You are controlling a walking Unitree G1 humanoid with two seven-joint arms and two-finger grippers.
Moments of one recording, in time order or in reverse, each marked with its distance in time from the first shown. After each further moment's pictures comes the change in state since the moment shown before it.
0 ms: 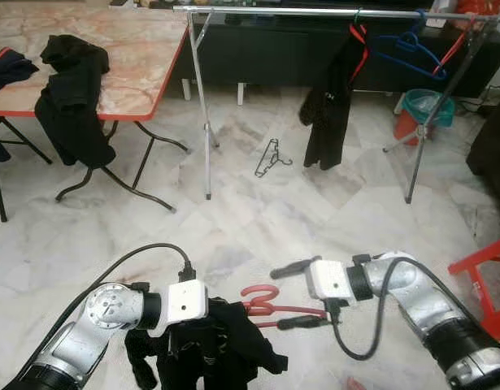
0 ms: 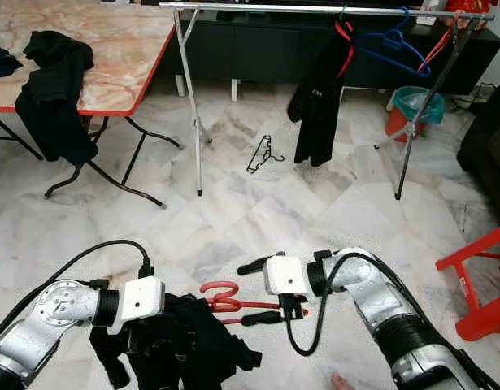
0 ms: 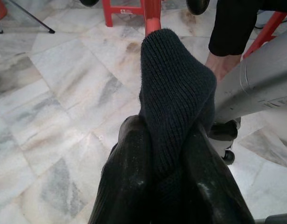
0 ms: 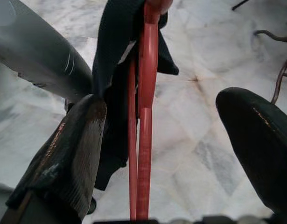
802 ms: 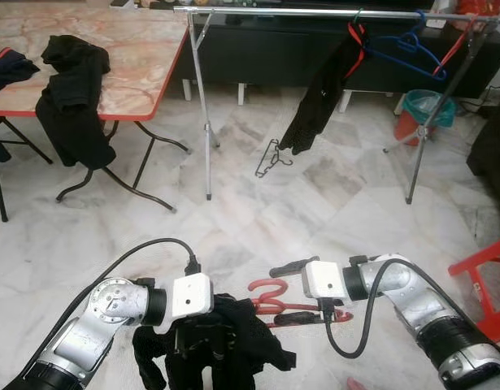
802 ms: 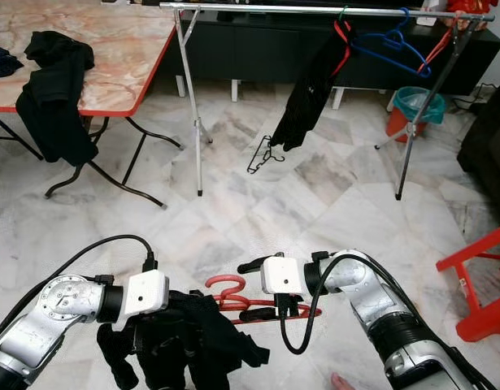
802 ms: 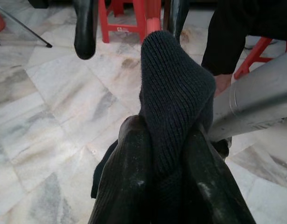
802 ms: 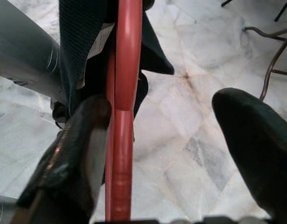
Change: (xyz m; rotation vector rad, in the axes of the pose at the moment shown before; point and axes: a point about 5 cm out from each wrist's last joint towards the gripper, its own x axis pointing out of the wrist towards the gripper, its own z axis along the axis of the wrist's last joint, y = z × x) left arm 0.002 0.002 0.016 -0.030 -0.068 -0.028; right arm 0.008 -0.003 -0.007 -0.007 0.023 -0.053
